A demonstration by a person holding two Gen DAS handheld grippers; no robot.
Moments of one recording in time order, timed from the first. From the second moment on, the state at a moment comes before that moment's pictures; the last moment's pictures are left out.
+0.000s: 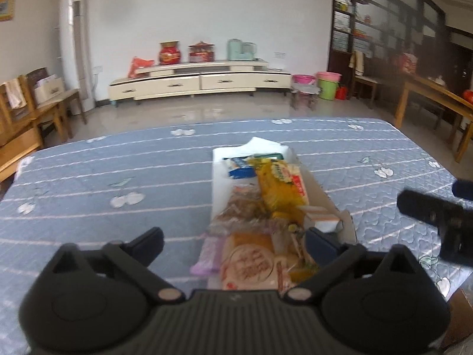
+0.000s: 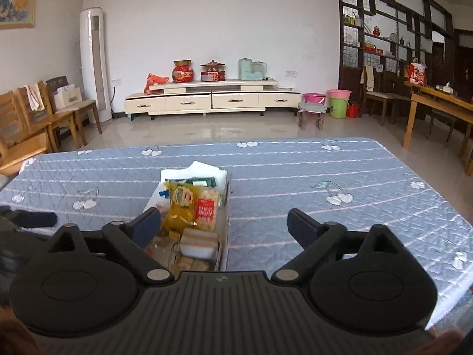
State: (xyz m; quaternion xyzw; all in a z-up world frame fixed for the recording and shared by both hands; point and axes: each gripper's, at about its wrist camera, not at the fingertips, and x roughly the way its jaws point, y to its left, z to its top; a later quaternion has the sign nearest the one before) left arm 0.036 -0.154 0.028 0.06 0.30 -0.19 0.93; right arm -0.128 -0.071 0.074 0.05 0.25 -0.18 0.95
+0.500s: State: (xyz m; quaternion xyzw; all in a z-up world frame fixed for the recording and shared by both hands) left arm -0.019 -0.136 0.016 0.08 0.30 -0.16 0.94; right arm -0.140 -0.049 0.041 0.04 0.33 -0.17 0.93
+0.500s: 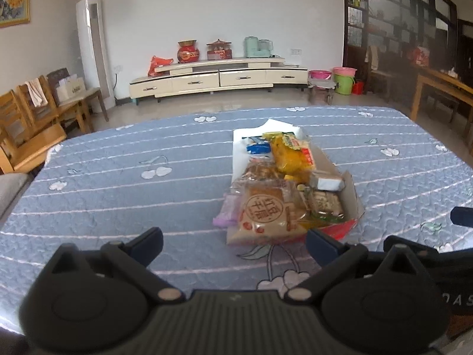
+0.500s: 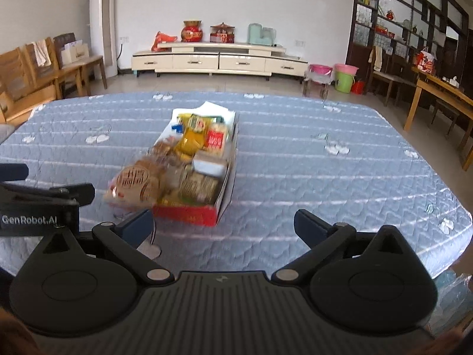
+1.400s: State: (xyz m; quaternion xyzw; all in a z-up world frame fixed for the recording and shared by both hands) left arm -0.016 -0.123 0.011 0.07 0.31 -0.14 0.94; right arm -0.154 -0.035 0.026 0.02 0.34 -0.14 0.93
